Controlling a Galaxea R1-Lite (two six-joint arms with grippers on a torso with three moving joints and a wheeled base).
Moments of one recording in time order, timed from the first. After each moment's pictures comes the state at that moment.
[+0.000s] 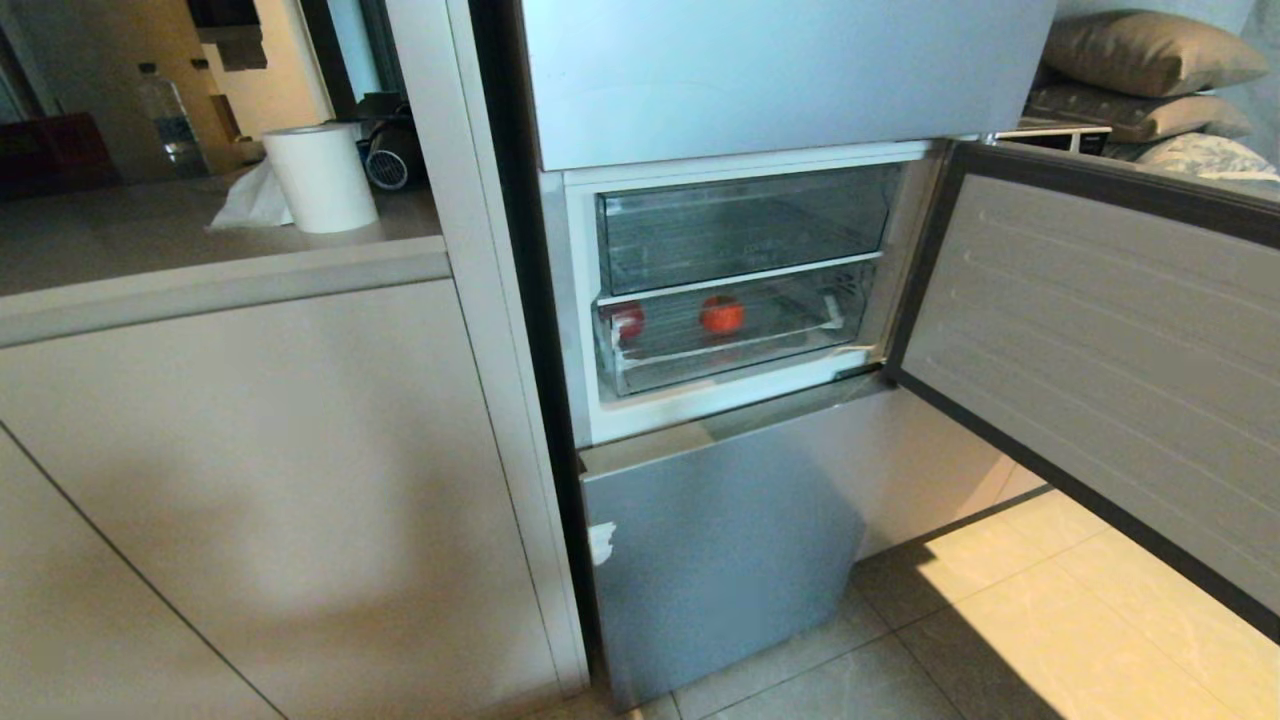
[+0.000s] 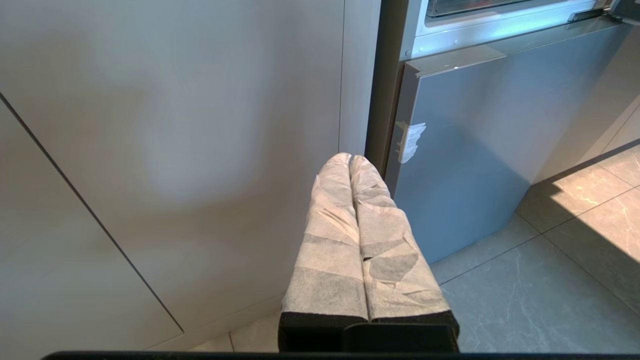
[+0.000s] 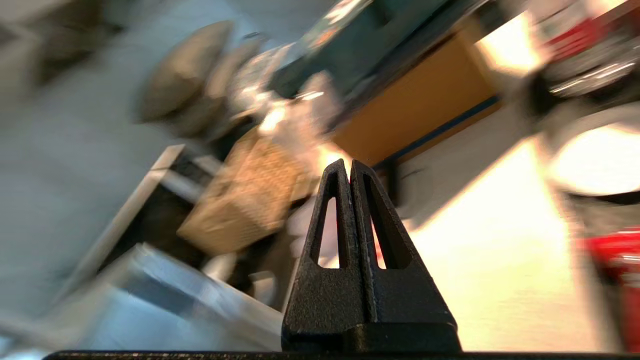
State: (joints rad) left arm 0.00 0.00 0.00 -0.01 0.00 0.00; right arm -1.20 1.52 -0.75 -0.90 0.26 0.87
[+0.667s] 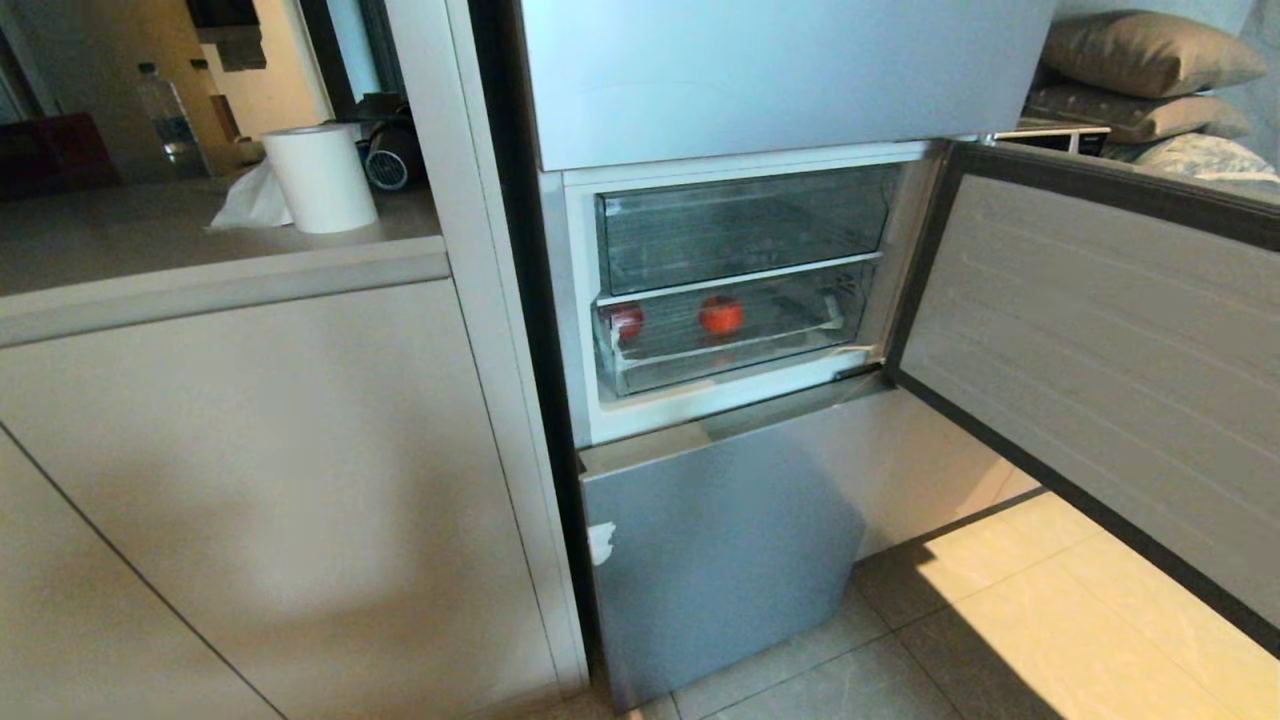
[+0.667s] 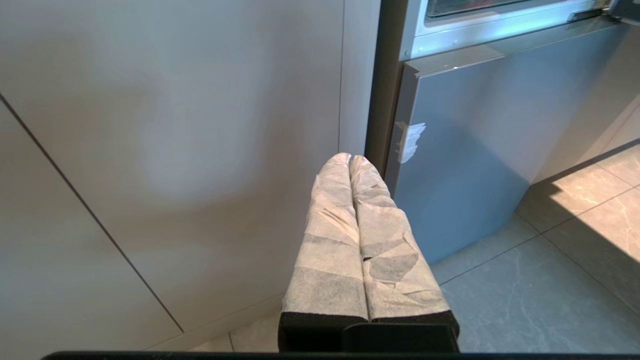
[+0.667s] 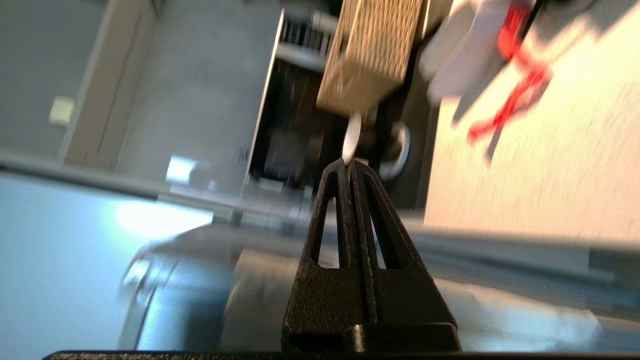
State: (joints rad) left arm 0.00 0.00 0.00 -0.01 0.00 0.00; right arm -1.21 1.58 -0.80 -0.84 0.76 1.27
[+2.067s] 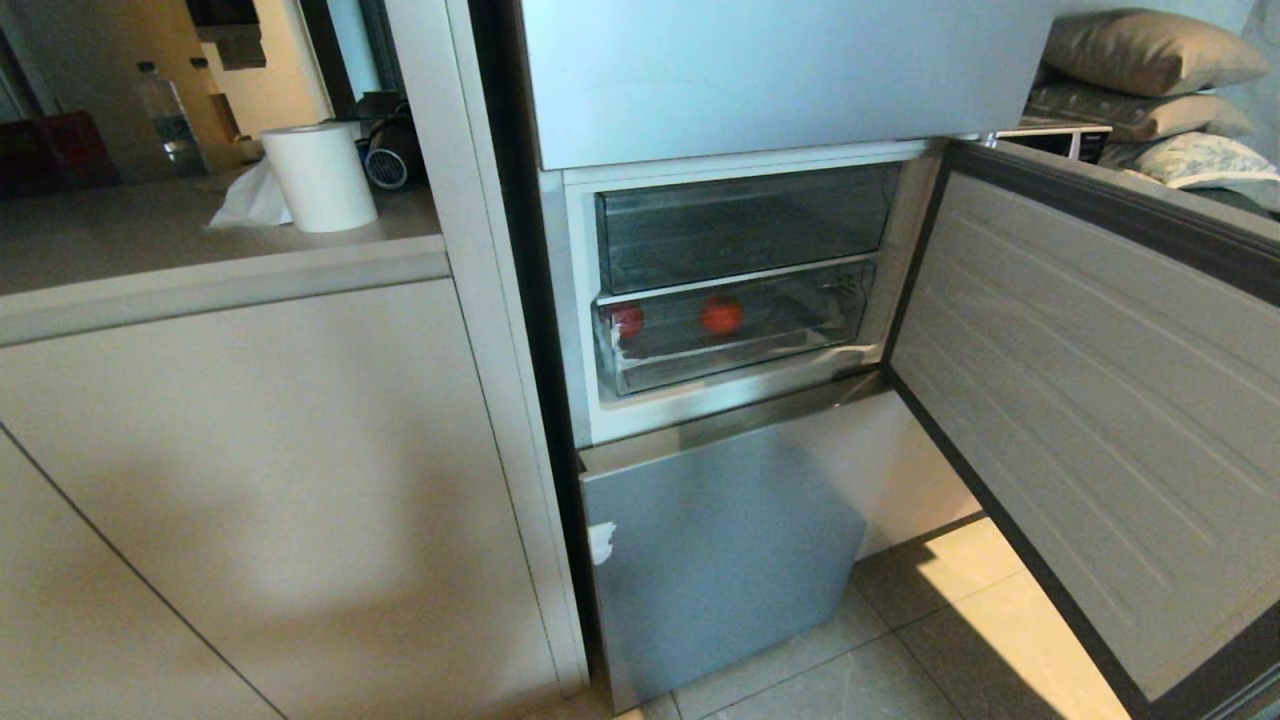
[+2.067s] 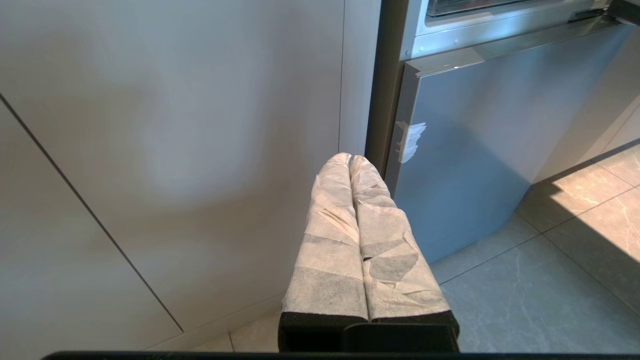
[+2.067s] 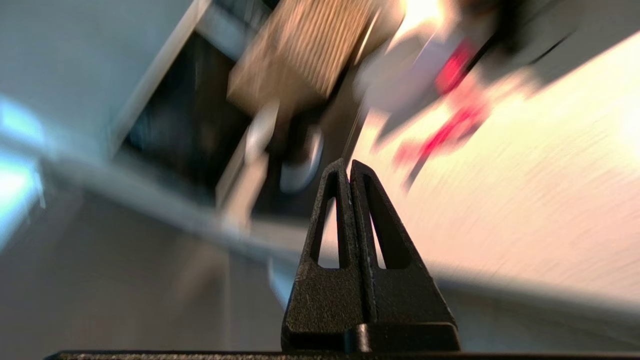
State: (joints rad) left arm 0.00 0.00 0.00 -0.01 0.00 0.00; right arm -0.87 1.59 -0.66 -0.92 0.30 0.80
